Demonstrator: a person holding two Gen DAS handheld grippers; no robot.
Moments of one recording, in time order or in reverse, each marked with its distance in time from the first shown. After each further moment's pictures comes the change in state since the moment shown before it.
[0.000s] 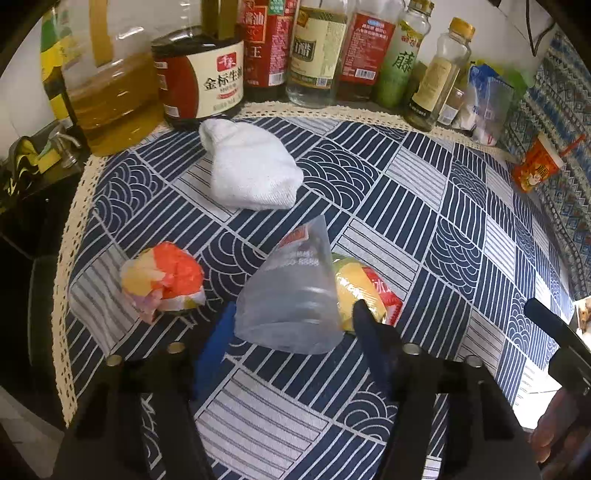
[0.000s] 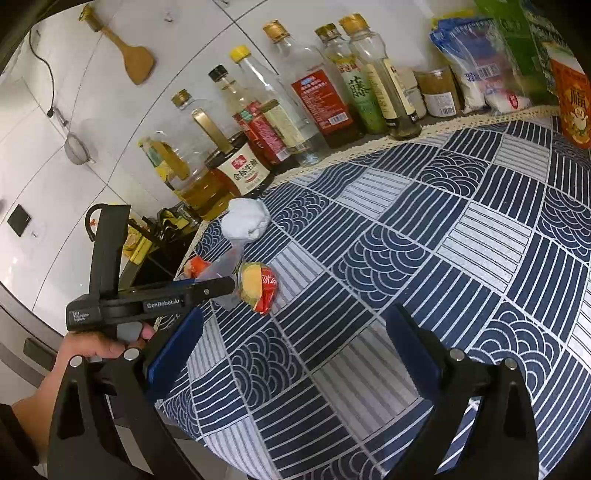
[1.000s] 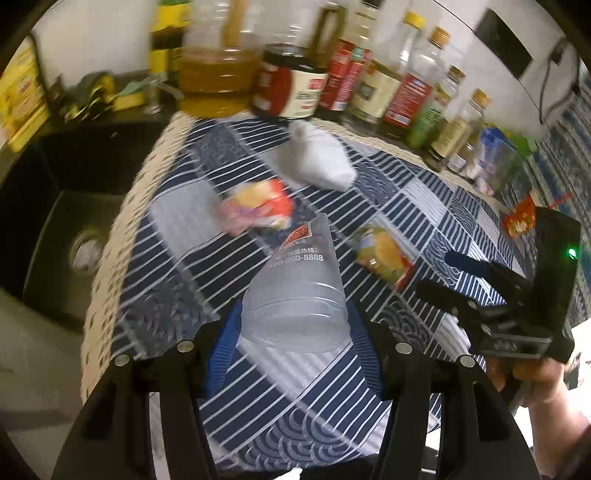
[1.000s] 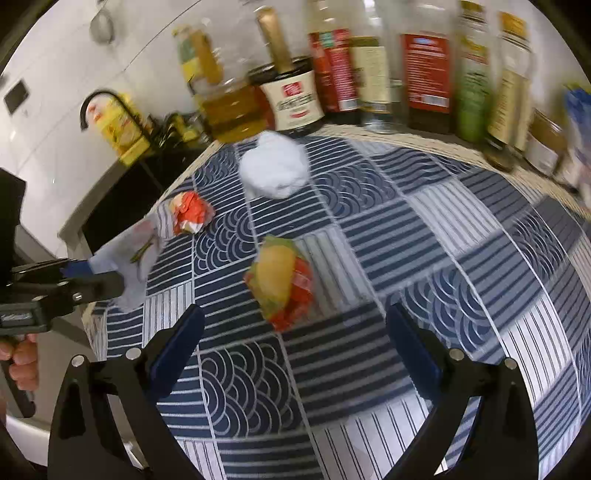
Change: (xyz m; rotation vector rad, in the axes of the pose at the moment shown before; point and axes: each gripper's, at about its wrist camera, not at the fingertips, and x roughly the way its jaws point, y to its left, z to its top) left arm -0.077 0.050 -0.075 -0.240 -0.104 -0.021; right arm 0.103 0.062 0.020 -0.439 0.251 -0.095
